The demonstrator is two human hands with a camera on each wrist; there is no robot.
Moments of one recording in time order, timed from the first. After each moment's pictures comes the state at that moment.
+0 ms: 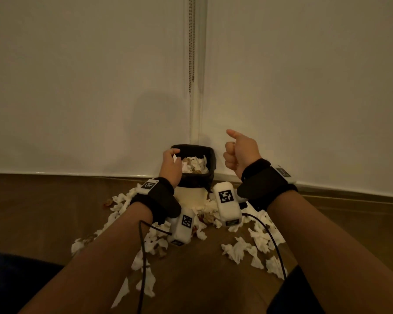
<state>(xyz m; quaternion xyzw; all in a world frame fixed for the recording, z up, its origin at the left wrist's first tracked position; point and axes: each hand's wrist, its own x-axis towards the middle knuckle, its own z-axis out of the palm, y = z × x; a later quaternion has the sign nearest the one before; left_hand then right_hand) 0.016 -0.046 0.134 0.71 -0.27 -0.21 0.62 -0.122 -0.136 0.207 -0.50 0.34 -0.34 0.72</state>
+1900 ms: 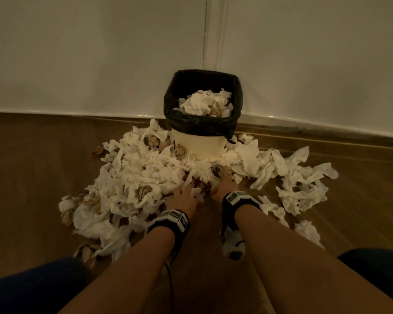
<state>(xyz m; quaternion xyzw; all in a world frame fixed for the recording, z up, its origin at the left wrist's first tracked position) 0.024 -0.036 -0.139 0.86 -0.43 -0.28 -0.03 -0.058 -0.153 -0.113 -0.82 0.46 0.20 0.29</state>
